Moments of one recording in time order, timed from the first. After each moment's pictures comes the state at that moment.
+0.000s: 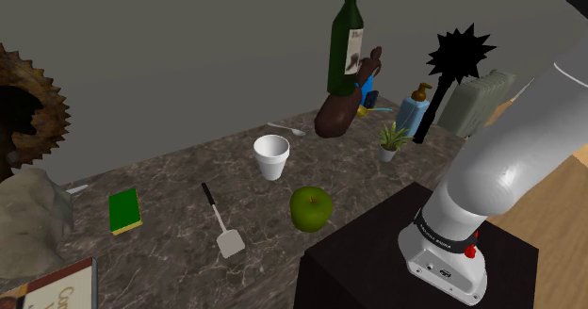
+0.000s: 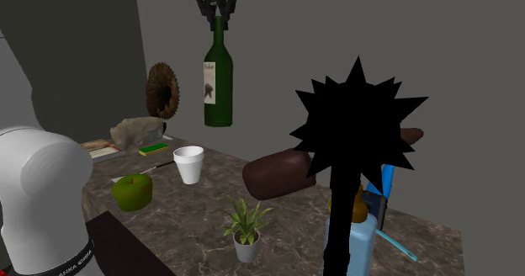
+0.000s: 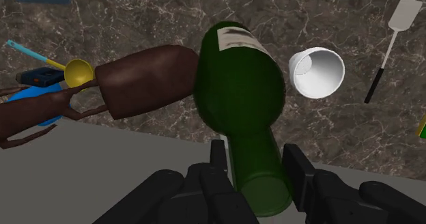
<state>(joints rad) 0.00 -0.21 -0.19 -1.45 -0.02 1.34 -0.10</state>
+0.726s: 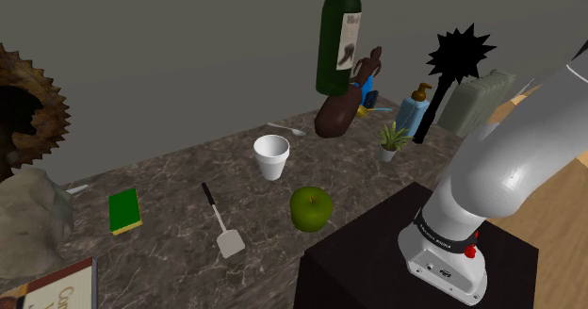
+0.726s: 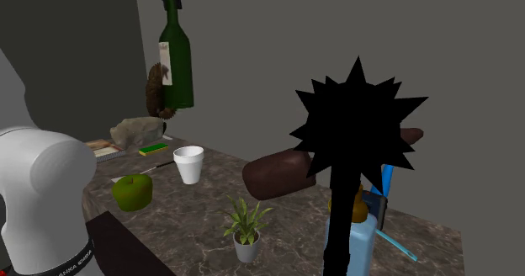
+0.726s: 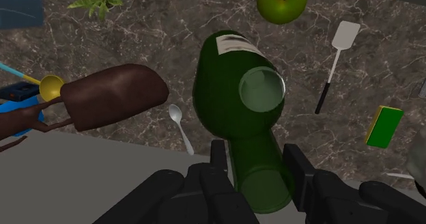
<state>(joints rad) 0.08 -0.28 -0.02 -1.35 -0.02 1.16 0.15</state>
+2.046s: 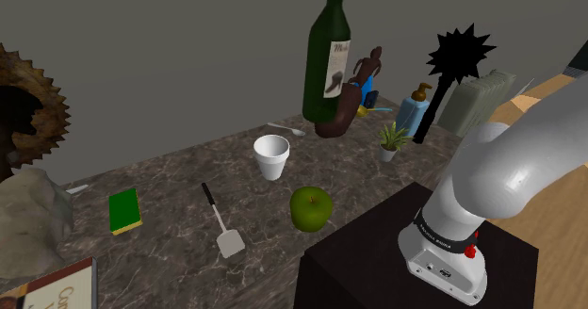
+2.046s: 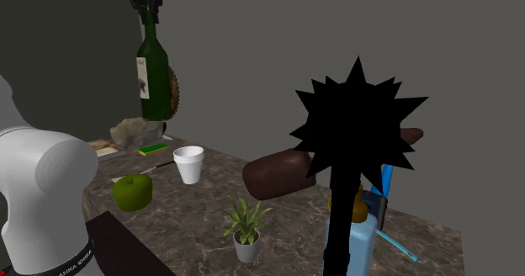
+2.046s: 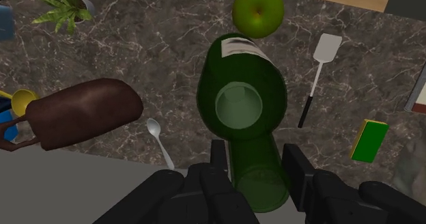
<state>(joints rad) 0.12 -0.42 0.08 -1.60 0.01 1.27 0.30</state>
